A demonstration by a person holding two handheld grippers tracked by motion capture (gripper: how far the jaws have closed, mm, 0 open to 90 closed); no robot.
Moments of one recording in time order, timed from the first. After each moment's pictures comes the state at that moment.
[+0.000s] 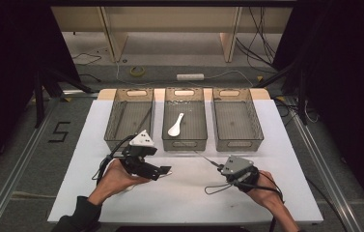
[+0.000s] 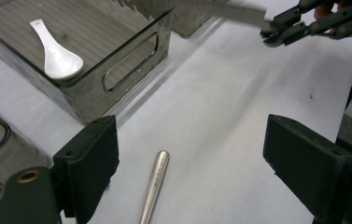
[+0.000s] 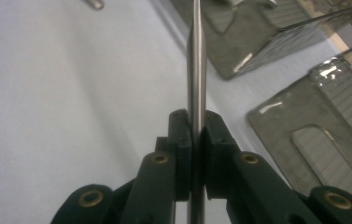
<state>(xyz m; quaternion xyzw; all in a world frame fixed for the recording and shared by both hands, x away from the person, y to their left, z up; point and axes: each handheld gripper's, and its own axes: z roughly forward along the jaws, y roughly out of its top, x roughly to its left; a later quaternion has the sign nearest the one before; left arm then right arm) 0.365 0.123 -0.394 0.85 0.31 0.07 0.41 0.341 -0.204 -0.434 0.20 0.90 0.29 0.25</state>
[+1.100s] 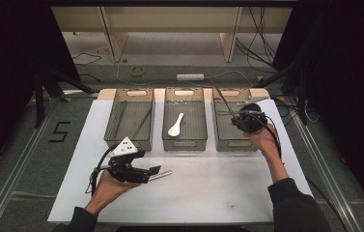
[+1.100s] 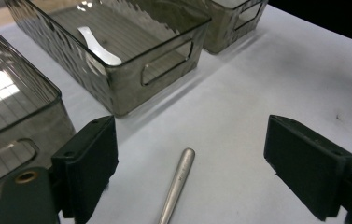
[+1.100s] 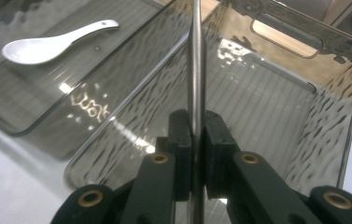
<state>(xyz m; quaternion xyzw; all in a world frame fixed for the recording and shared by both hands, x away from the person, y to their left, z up) 0.352 0.154 -0.418 0.80 0.35 0.12 0.47 0.486 -0.240 -0.387 0.43 0.82 0.30 0.23</state>
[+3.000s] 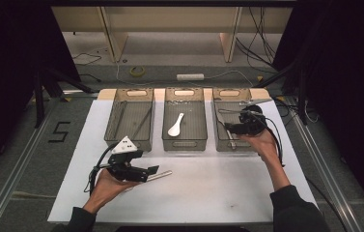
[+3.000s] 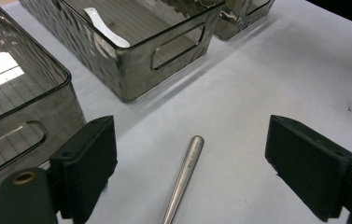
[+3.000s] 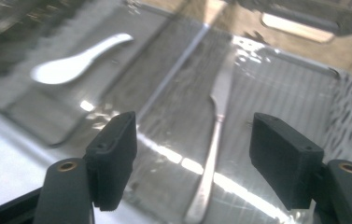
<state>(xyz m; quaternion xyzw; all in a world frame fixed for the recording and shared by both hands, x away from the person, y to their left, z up) 0.359 0.157 -0.421 0.81 0.37 0.10 0.44 0.474 -0.239 -0.387 0.47 0.79 0.34 0.19</state>
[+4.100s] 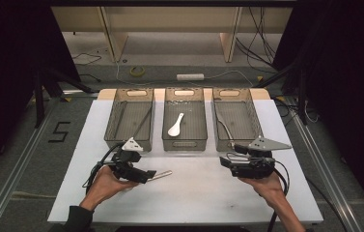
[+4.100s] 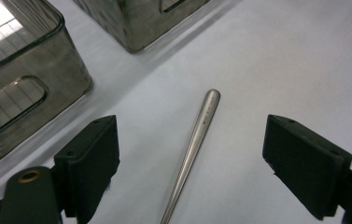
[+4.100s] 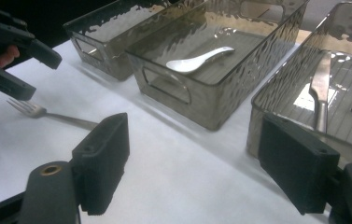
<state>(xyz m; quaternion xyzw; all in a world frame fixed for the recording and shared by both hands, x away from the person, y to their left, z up) 0.368 0.152 -0.425 0.86 0.37 0.08 0.33 0.352 -0.239 -0.407 0.38 0.78 0.48 0.15</state>
